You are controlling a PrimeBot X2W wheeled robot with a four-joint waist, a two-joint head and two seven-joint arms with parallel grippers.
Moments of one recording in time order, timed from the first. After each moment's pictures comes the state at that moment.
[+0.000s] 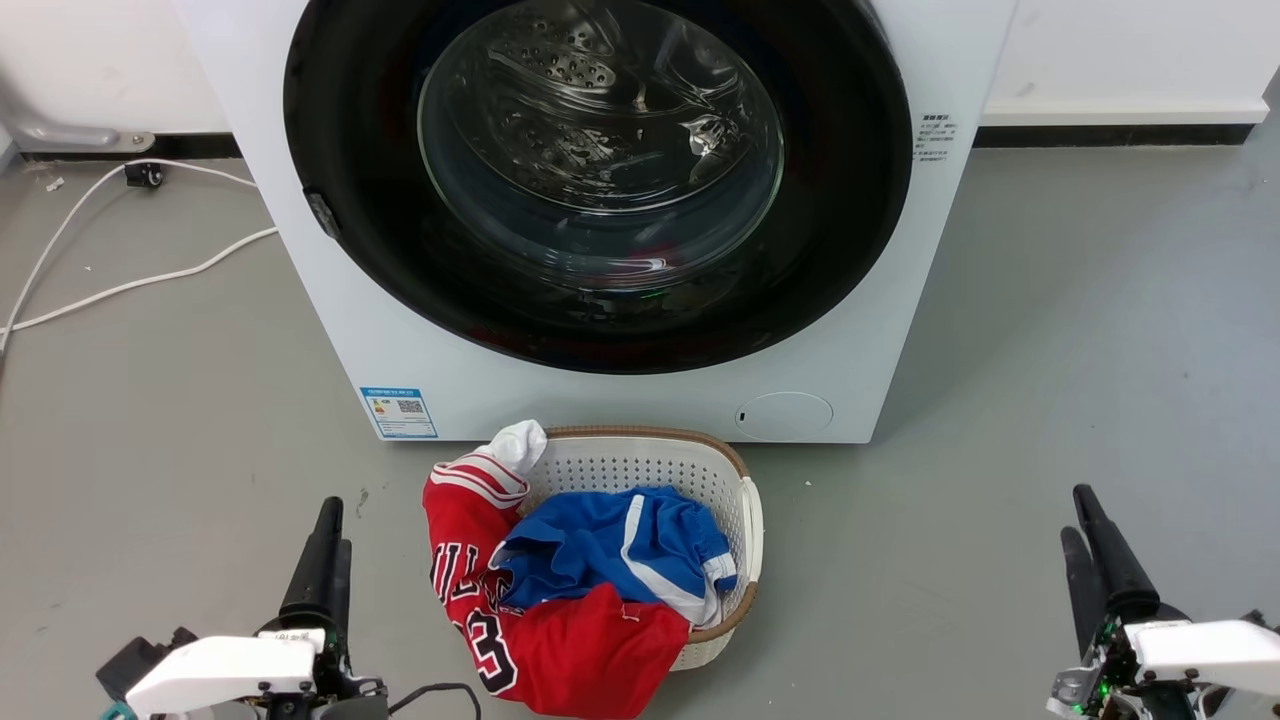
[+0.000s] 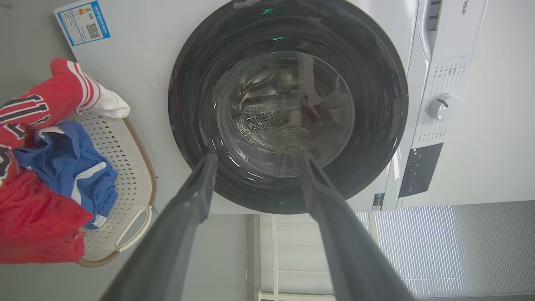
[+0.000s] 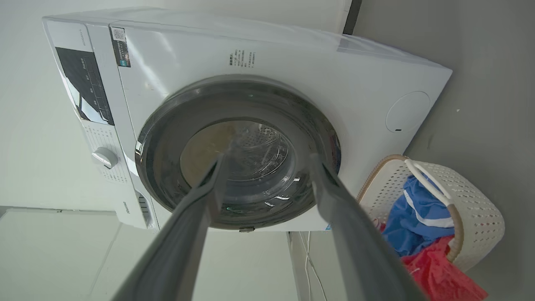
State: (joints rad) left arm -0.05 0.05 0.12 0.25 -1.50 -0.12 0.05; right arm -0.04 -0.05 -0.12 0.27 1.49 0.13 0.05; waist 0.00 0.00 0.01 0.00
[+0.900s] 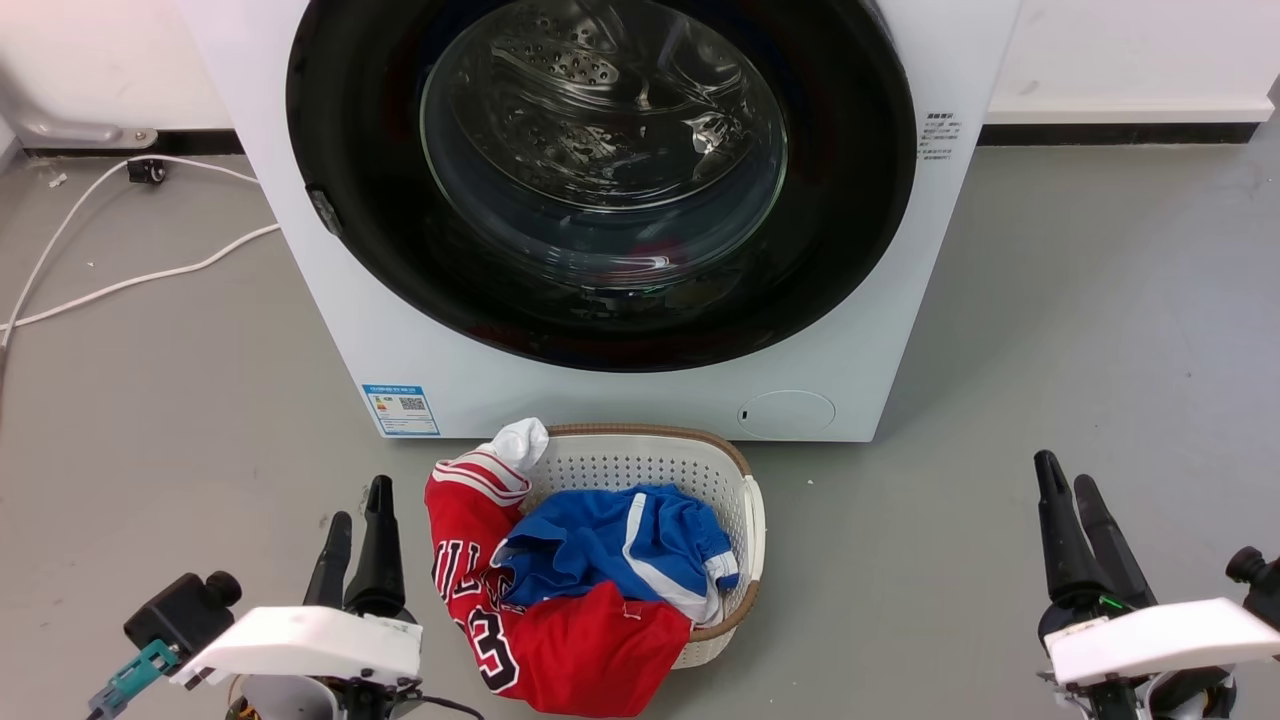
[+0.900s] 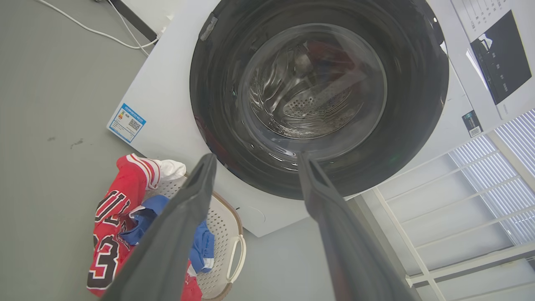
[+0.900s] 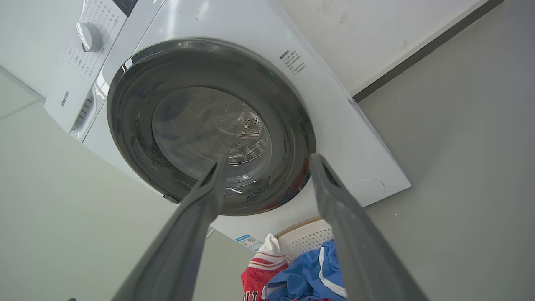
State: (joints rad) left arm -0.01 0.05 0.00 0.07 -0.90 0.03 -0.05; right arm 0.01 -0.05 -0.04 0.06 0.82 0.13 -0.05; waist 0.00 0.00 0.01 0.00
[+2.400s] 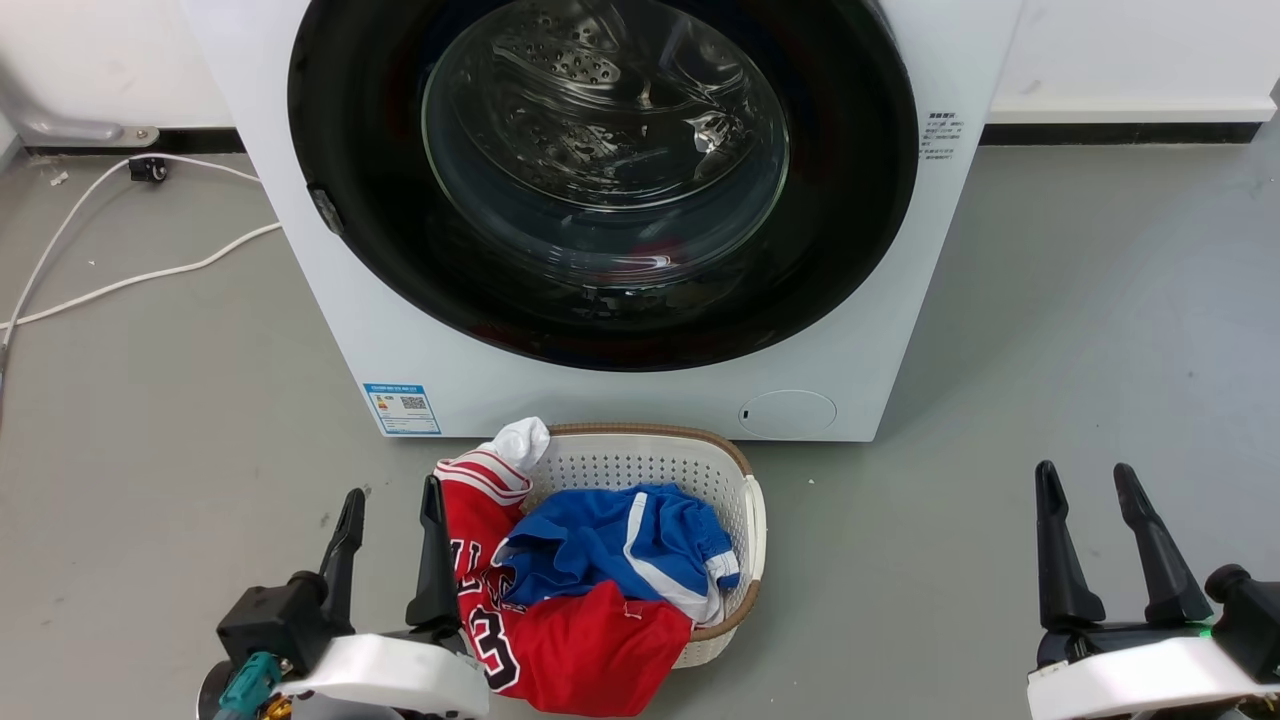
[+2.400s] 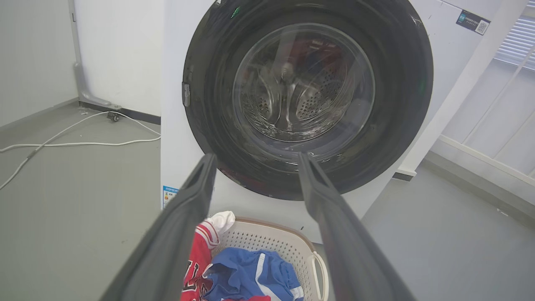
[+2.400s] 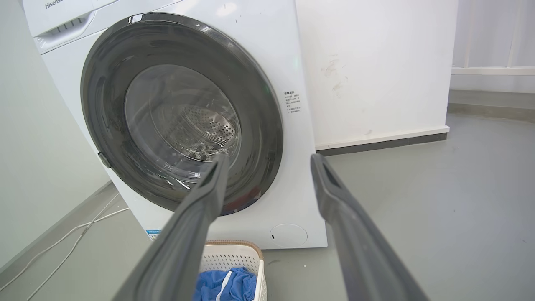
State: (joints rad) left arm 0.04 0.08 -0.13 -0.01 -0.37 0.10 -0.18; right arm 0.07 -0.05 -0.04 -0.04 0.27 0.13 -0.18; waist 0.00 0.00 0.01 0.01
